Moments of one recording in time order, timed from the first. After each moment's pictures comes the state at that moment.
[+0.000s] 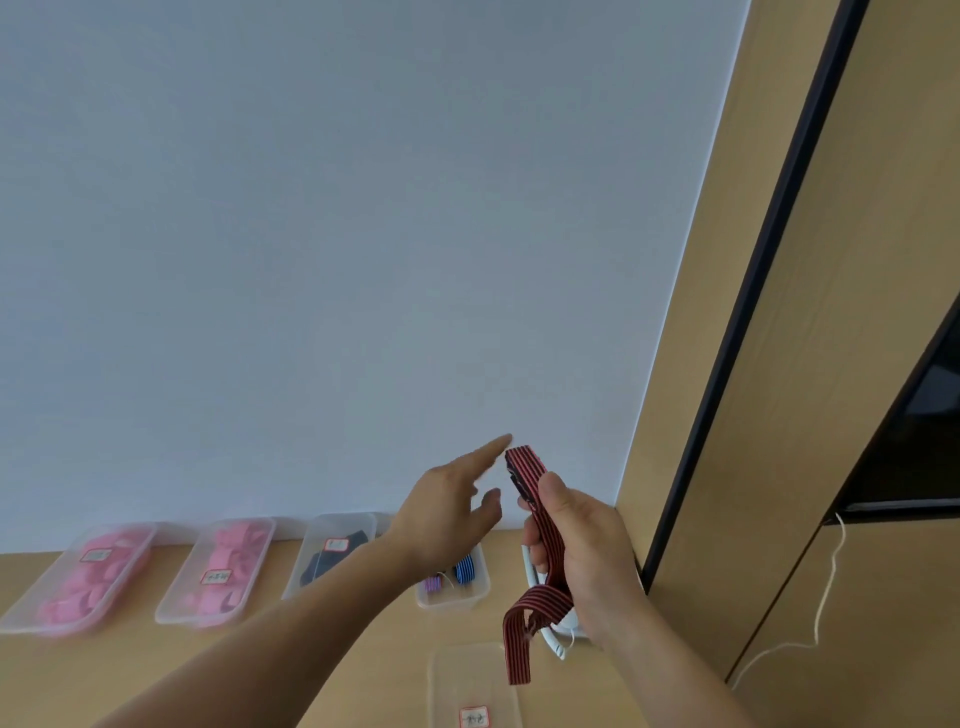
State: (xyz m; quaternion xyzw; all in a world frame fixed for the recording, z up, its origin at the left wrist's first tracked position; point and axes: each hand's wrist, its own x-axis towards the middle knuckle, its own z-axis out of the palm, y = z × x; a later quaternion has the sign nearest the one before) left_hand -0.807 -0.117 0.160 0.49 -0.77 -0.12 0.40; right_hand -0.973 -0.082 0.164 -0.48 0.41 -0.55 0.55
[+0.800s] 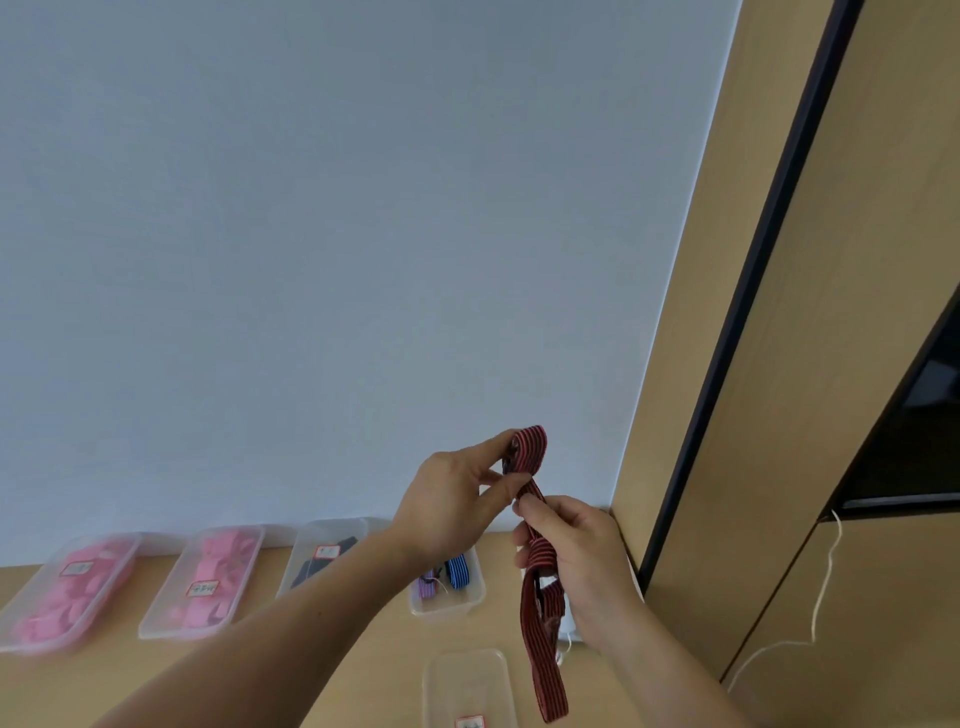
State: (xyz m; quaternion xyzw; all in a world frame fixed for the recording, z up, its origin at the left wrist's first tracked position) left_hand -0.819 -0.123 0.180 0.43 -0.78 -0.14 0.43; right_hand -0.975 -0.094 0.160 -0.47 0.45 -0.52 0.55
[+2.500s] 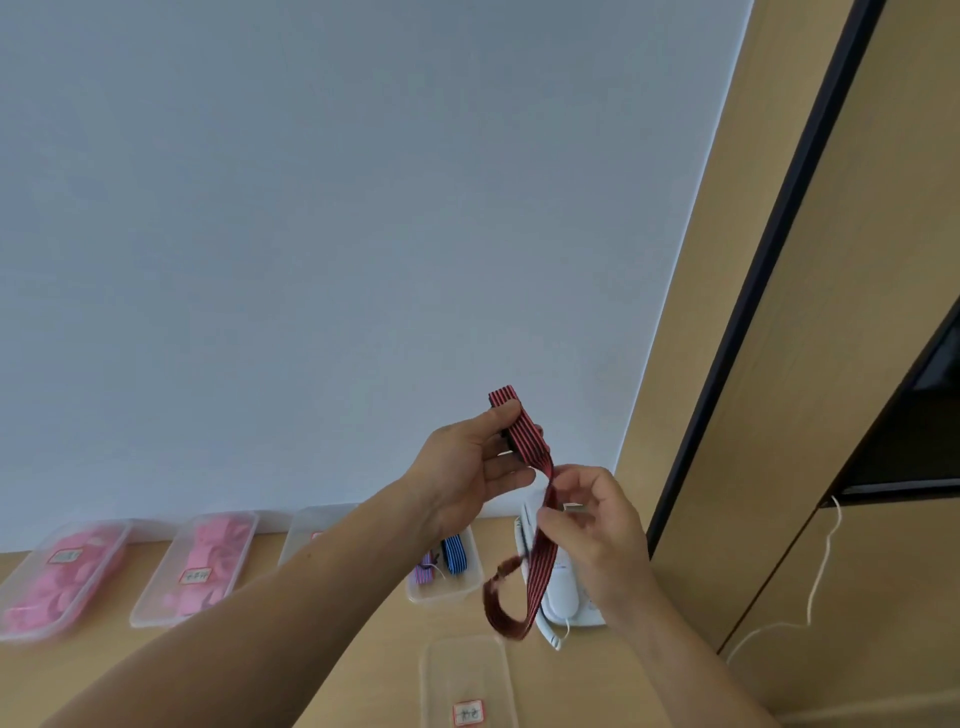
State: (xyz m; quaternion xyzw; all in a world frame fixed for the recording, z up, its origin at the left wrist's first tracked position) left_hand -0.836 -0.141 0.205 0.39 -0.35 -0.69 0.50; right_hand -0.993 -0.103 0.146 -0.56 0.46 -0.55 0.43
